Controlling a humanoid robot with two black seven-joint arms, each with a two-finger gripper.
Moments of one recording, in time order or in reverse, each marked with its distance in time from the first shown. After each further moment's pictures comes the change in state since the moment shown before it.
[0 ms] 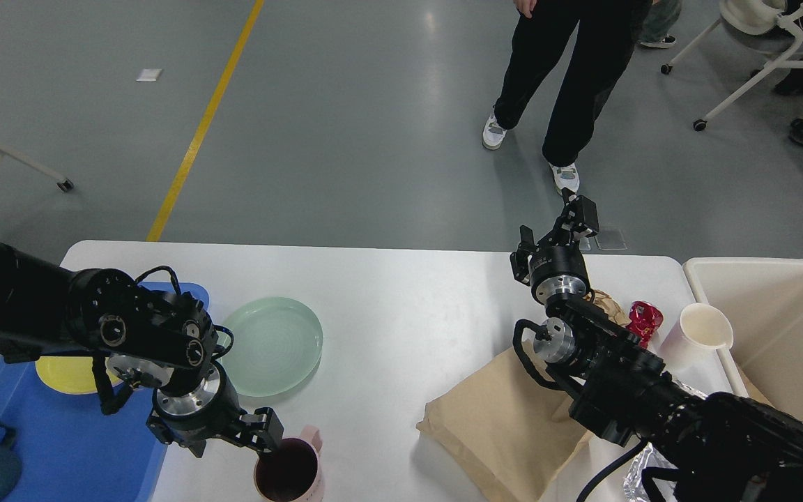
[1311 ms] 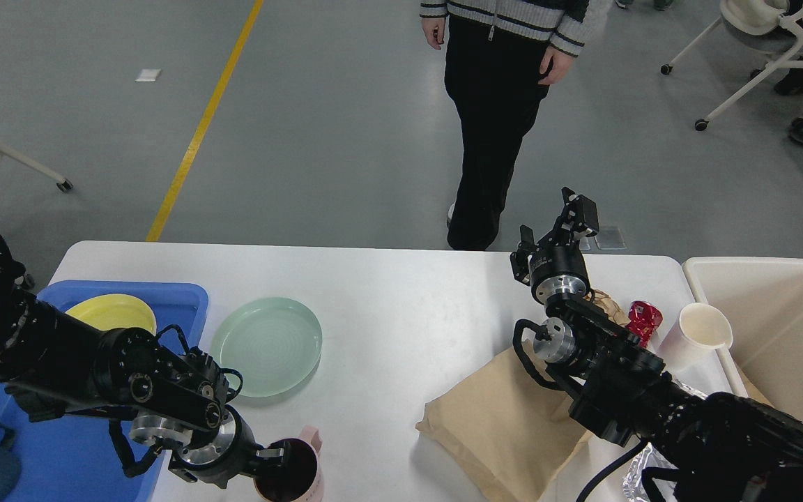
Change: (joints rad) left arm 0.164 -0.046 -0.014 0.001 -0.016 0.250 -0.007; right arm 0.000 0.000 0.000 0.000 0.000 0.000 0.000
